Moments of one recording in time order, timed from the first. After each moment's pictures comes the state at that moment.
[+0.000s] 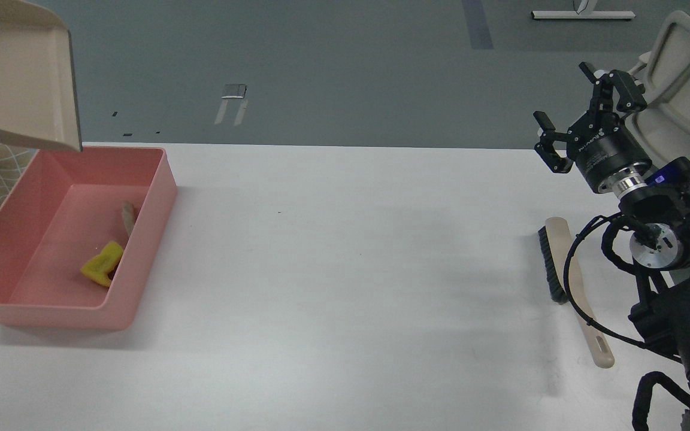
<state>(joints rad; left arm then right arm) -0.33 1.47 -1.03 -0.99 0.64 -0.49 -0.49 0.58 -0.11 1.58 0.82 -0.87 0.49 0.06</state>
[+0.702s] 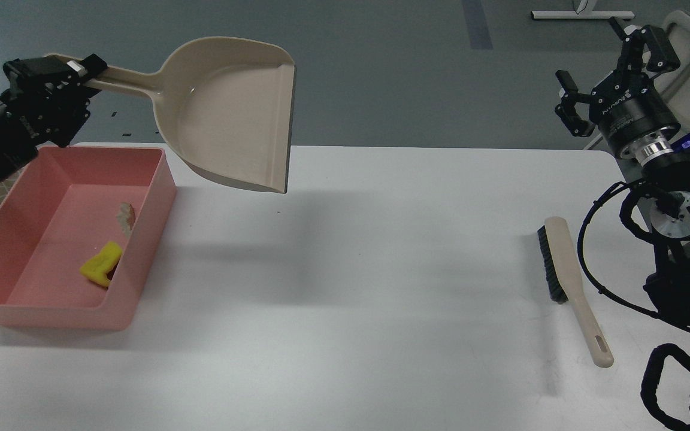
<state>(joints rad) -0.38 0.94 -1.01 -1.22 0.76 -0.42 -0.46 0.68 -0.12 1.61 0.82 -0.87 0.49 0.06</state>
